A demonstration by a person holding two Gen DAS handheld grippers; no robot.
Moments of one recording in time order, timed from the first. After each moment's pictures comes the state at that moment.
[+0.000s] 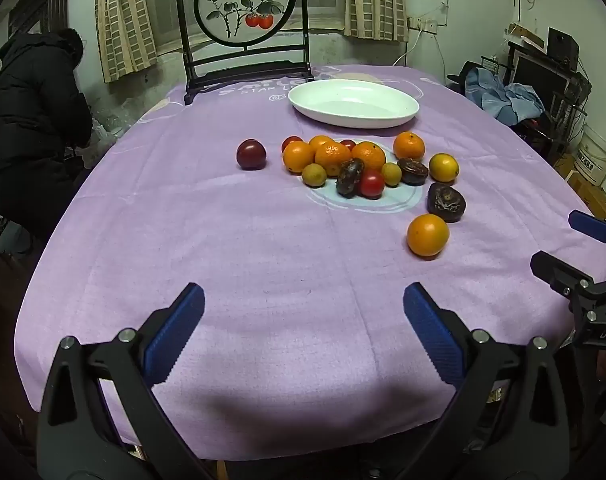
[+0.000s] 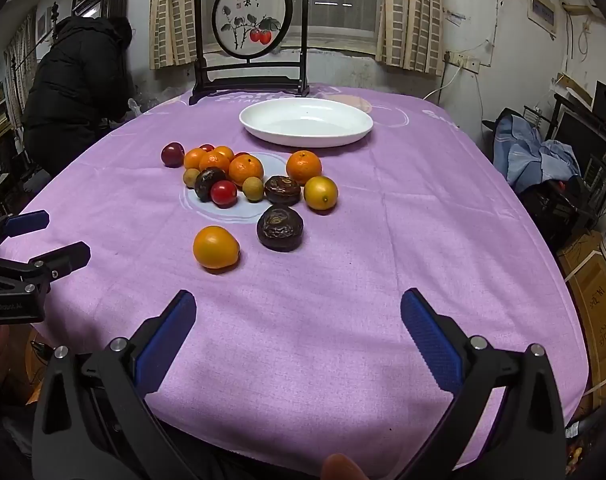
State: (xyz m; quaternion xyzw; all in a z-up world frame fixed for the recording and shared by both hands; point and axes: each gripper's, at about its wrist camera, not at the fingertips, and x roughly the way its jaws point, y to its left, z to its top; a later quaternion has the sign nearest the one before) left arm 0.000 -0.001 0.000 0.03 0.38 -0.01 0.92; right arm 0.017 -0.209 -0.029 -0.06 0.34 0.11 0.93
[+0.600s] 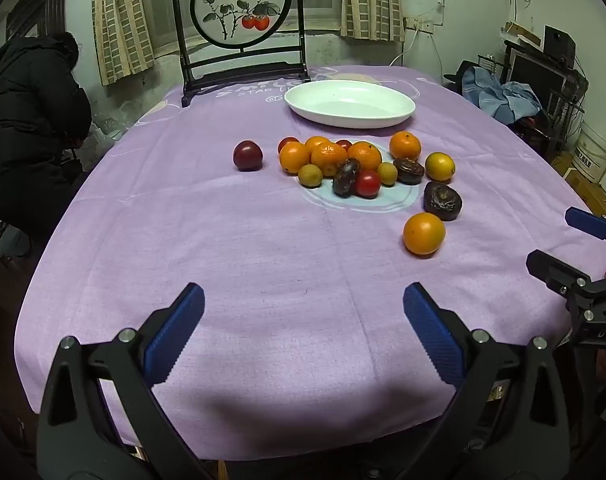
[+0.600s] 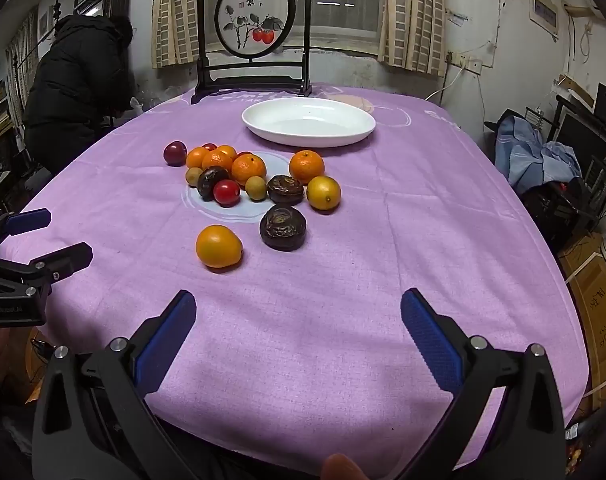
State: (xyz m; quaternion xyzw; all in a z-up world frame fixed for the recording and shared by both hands) left arm -0.003 -0.004 0.002 0.03 0.38 -0.02 0.93; right arm 0.016 -0.208 -0.029 -0.06 0.34 0.11 0.93
